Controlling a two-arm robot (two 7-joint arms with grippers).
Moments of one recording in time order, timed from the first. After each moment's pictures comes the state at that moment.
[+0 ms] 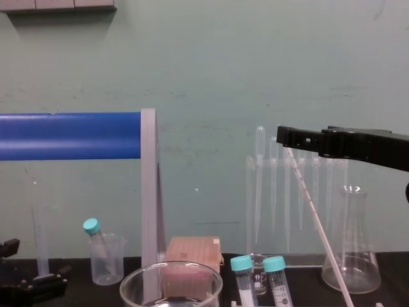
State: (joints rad) left arm -0.20 0.60 0.45 -1.41 -0.25 -0.12 0.03; right arm 0.27 0.38 -0.33 -1.68 0.49 0.16 0.15
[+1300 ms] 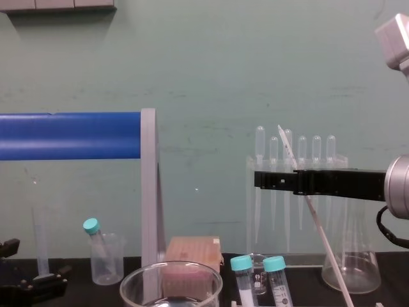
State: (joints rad) left arm -0.20 0.60 0.45 -1.41 -0.25 -0.12 0.03; right arm 0.36 0.31 -0.34 -1.53 0.44 0.31 0.23
